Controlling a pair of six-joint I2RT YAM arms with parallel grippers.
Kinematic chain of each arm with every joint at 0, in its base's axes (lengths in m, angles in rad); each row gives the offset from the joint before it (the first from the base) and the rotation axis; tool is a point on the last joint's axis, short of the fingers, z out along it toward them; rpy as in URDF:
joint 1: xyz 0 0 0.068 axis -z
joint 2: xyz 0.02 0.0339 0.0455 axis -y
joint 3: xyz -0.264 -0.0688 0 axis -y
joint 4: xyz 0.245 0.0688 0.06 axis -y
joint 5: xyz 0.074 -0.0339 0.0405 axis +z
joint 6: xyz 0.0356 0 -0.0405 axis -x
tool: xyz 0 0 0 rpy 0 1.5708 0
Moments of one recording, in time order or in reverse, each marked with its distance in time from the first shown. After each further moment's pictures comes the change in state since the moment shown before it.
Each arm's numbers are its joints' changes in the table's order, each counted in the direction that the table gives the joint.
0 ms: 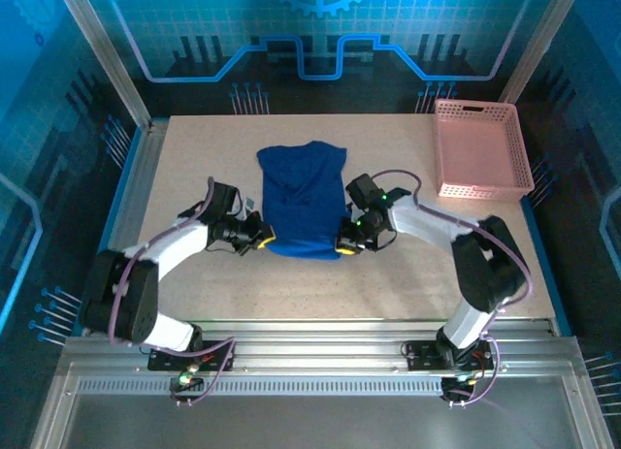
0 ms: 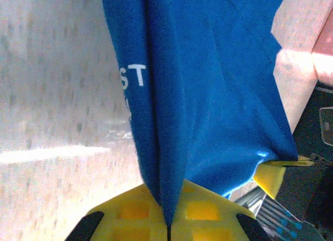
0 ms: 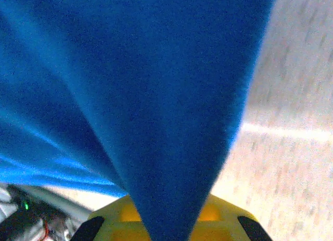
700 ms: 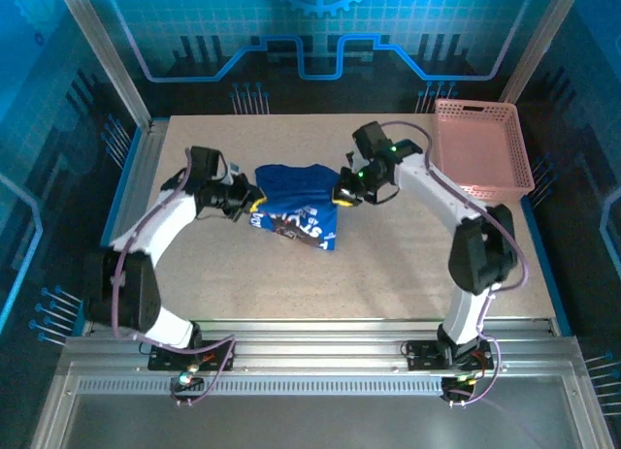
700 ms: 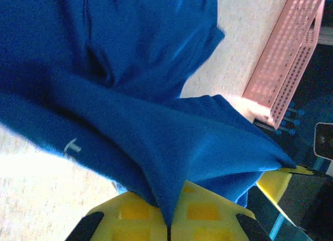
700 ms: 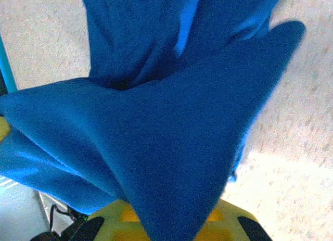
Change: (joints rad) left arm -0.145 -0.164 0.382 -0.128 -0.061 0.082; right arm 0.159 -0.228 0.558 -0.231 0.051 0.139
